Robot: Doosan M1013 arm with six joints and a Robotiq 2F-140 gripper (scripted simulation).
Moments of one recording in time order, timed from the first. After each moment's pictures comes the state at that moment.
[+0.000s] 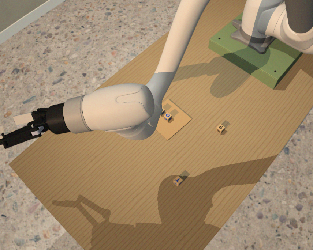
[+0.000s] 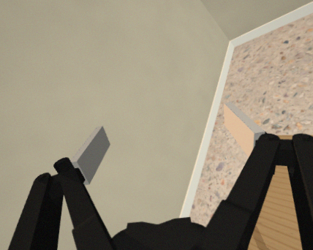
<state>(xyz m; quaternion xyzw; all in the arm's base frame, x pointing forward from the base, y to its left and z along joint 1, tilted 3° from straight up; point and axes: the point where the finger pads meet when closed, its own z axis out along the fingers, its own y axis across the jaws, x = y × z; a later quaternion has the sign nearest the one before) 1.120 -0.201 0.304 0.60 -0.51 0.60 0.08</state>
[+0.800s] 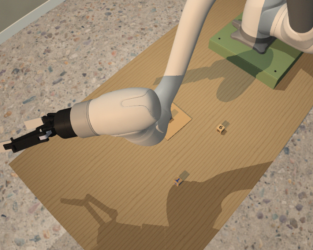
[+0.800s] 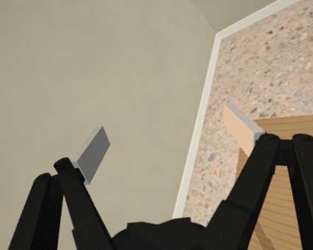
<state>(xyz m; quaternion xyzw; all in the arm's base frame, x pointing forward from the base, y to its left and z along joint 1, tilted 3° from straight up) 1.105 -0.185 0.279 0.61 -0.54 0.58 0.08</state>
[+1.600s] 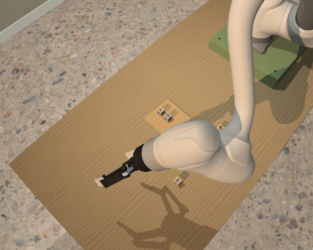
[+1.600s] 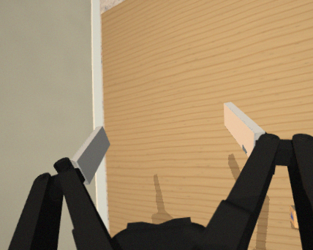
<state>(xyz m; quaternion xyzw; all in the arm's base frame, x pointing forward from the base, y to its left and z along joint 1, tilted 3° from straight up) 0.938 0.013 0.075 0.66 -0.67 0.32 0.12</state>
